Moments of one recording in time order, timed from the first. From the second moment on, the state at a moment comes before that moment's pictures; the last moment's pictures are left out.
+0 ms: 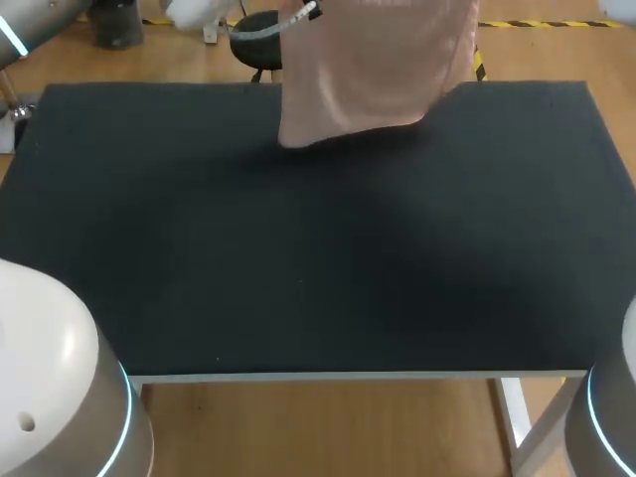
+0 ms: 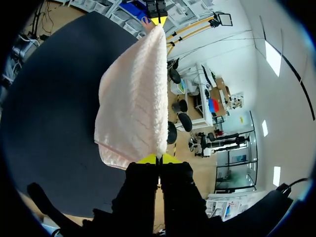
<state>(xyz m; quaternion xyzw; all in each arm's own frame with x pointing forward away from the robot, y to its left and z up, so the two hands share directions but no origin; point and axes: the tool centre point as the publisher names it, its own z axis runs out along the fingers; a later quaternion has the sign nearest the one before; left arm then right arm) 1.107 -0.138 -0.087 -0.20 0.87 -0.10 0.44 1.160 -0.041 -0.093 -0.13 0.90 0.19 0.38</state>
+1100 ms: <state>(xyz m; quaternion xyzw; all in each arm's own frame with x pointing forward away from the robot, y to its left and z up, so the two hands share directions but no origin) 0.952 -0.111 -0.222 -0.22 0.94 -0.10 0.25 1.017 -0.012 -0.215 -0.07 0.96 0.17 0.22</state>
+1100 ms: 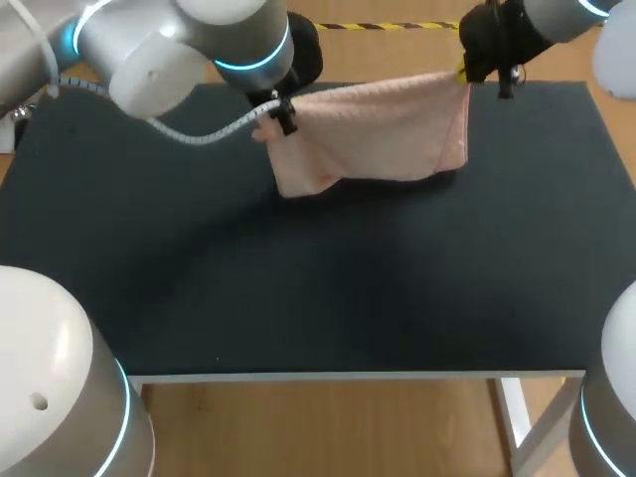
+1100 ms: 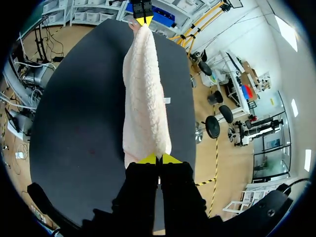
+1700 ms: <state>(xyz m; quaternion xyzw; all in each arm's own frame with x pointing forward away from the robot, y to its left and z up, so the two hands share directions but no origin) 0.921 -0.111 -0.308 -0.21 0.96 -0.10 0.15 0.992 -0.010 -0.291 -0.06 0.98 0.15 0.14</state>
